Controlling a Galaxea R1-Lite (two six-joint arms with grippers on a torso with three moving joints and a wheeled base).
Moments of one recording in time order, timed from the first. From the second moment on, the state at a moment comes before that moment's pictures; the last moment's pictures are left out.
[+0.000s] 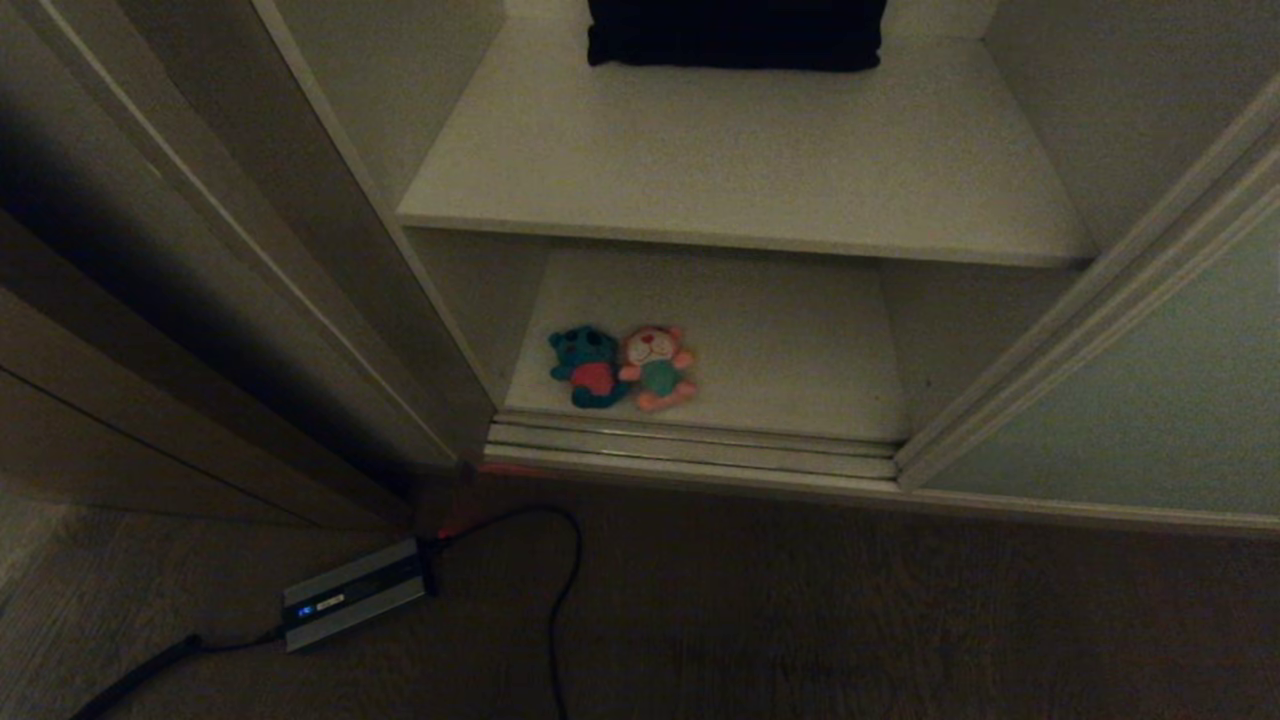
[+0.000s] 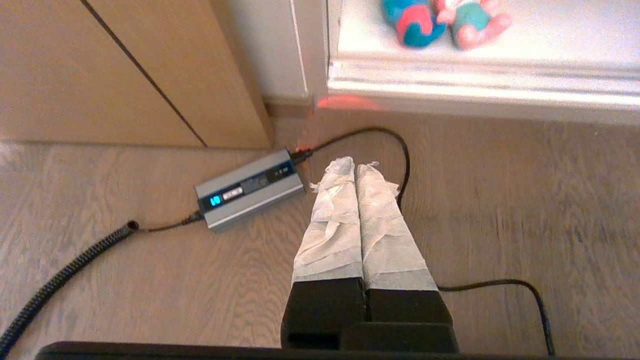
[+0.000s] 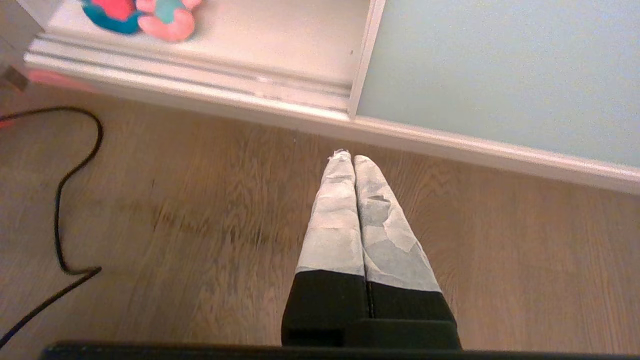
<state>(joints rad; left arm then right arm) -0.02 0.00 0.00 0.00 -0.01 0.05 -0.01 0.00 0.00 0.01 0.03 -0.04</state>
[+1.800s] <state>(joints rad) -0.02 0.00 0.00 0.00 0.00 0.03 -0.01 0.00 0.00 0.01 0.03 -0.06</state>
